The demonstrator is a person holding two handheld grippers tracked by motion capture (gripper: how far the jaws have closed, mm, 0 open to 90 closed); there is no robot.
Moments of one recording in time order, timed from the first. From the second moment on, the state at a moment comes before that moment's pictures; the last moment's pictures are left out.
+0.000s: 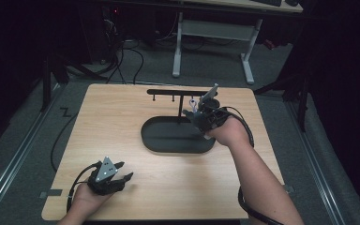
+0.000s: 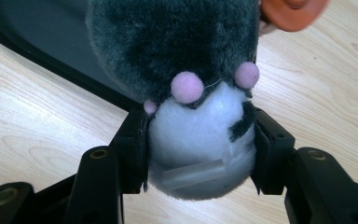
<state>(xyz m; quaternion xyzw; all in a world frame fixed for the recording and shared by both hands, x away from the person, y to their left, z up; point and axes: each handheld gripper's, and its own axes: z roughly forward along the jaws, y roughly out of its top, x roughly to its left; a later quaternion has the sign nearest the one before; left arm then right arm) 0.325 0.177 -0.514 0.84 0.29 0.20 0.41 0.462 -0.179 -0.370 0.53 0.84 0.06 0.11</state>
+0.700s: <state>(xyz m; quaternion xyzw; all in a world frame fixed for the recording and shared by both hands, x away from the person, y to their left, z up) 0.325 0.176 -0.515 0.84 0.29 0.19 0.41 0.462 -0.178 -0.378 0.54 0.83 0.09 0.10</state>
